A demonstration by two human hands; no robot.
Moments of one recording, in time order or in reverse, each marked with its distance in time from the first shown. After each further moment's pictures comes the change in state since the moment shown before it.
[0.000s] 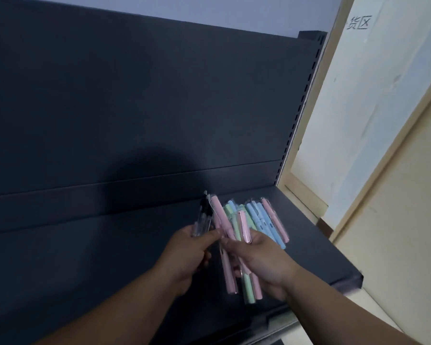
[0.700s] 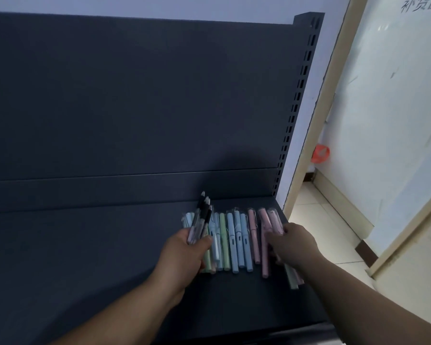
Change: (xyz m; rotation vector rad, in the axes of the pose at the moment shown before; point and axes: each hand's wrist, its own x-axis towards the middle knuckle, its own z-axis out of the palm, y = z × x) left_hand 0.013 -0.009 0.105 0.142 0.295 0.080; right_hand 0.070 -0.006 -0.174 -0.761 0.317 0.074
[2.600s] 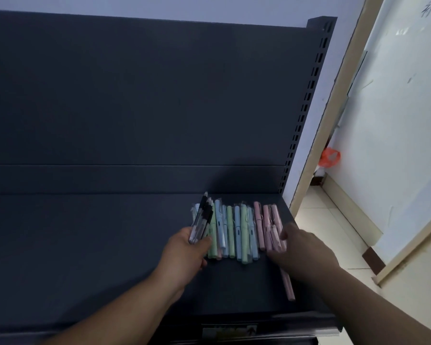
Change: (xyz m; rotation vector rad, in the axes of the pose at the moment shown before) left_hand -0.022 -0.013 -0.008 0.046 0.083 0.015; right_hand -0.040 0.007 -0.011 -0.557 0.017 -0.256
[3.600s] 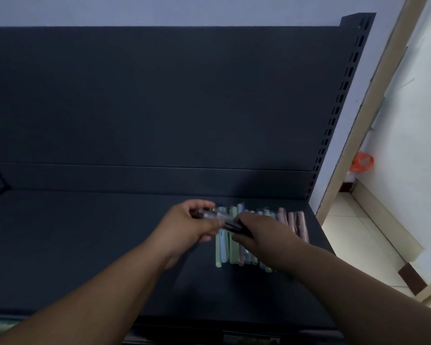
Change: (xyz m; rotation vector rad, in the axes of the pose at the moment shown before) left_hand 0.018 0.042 -0.044 -0.077 -0.079 0.080; right_hand 0.026 -0.083 0.001 0.090 -0.033 -0.699
